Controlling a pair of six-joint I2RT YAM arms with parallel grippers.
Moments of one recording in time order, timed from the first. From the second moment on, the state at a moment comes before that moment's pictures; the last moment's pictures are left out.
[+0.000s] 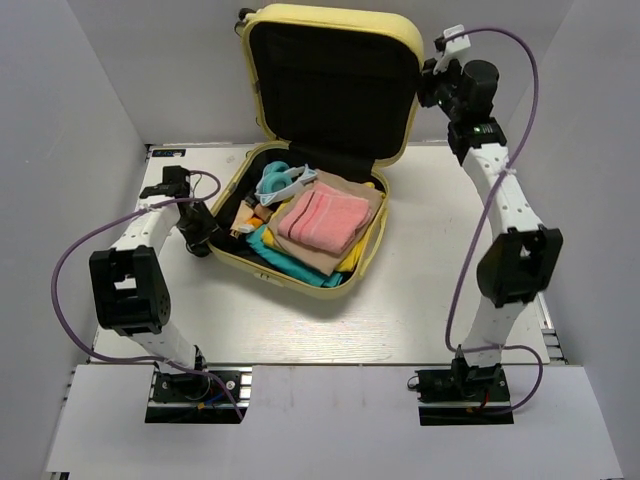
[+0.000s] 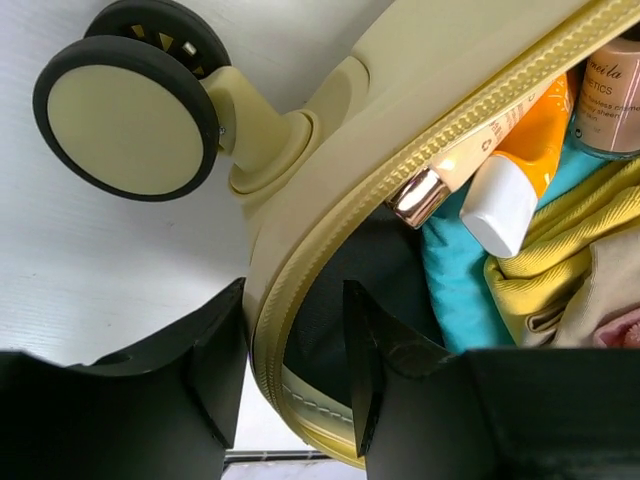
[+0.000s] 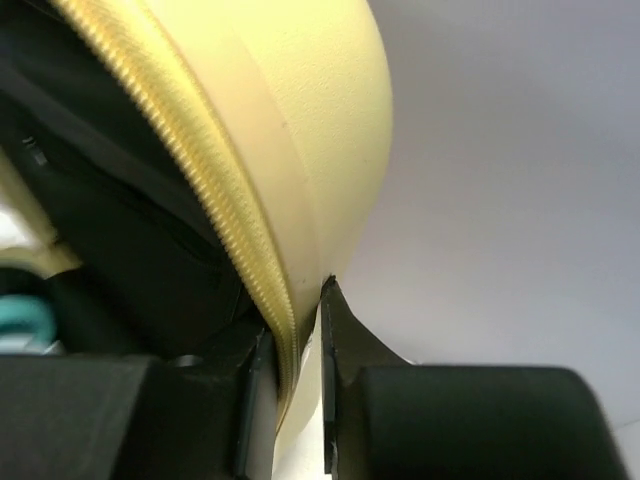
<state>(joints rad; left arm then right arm) 0.07 1.66 1.25 -0.83 0.16 -0.50 0.16 1.92 1.96 -0.01 -0.25 -0.09</state>
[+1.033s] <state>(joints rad) 0.20 1.11 1.36 -1.20 -0.21 -0.65 0.41 0.94 0.98 -0.42 -0.68 -0.21</state>
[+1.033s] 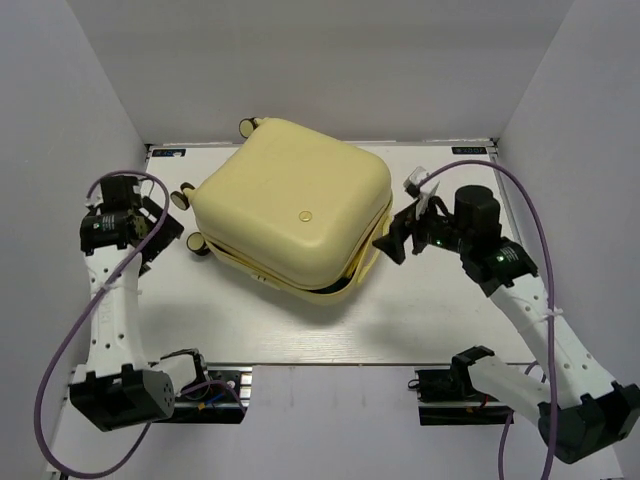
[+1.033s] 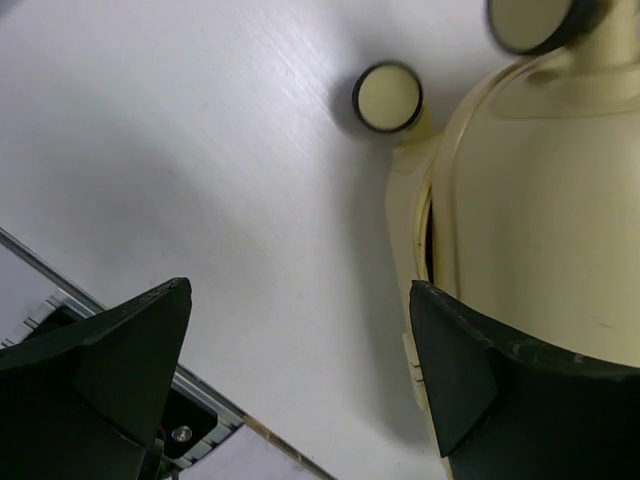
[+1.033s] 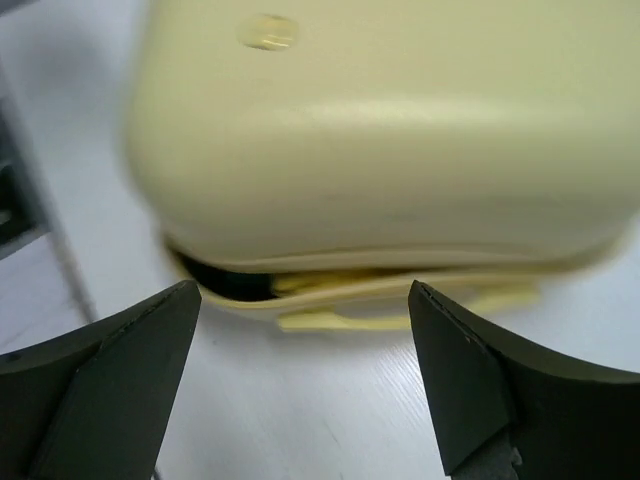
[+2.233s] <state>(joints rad) 0.12 1.95 1.53 -1.09 0.03 -0.53 0.11 2.08 1.55 -0.11 -0.57 0.01</state>
